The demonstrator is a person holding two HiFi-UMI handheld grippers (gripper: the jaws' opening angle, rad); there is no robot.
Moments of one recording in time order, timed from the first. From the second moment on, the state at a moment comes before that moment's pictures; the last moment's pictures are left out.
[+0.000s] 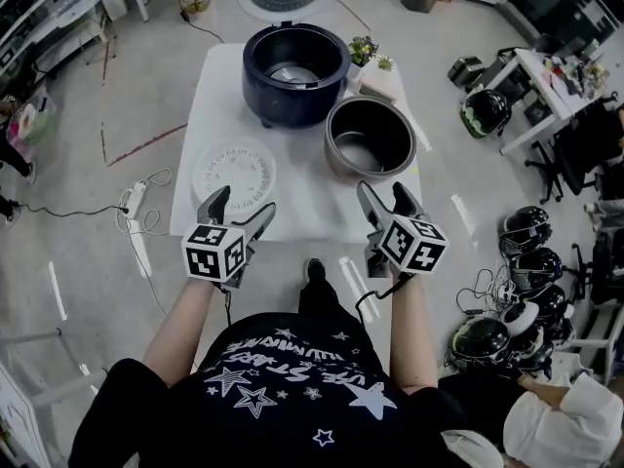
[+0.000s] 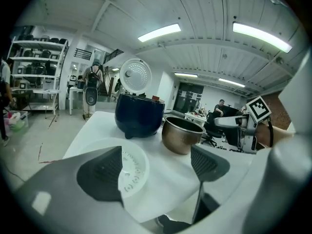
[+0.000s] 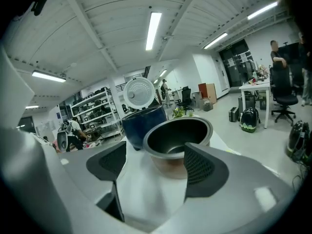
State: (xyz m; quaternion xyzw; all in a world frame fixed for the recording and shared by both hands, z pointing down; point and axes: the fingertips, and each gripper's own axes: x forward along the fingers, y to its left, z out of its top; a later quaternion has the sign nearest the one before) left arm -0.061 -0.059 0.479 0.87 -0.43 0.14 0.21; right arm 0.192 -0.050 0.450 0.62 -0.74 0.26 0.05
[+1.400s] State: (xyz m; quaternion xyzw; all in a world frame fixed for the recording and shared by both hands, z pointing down) left arm 0.040 -0.170 0.479 0.81 -0.52 0.15 0.23; right arm 0.322 -0.226 0.528 0.56 -0.73 0.35 0.18
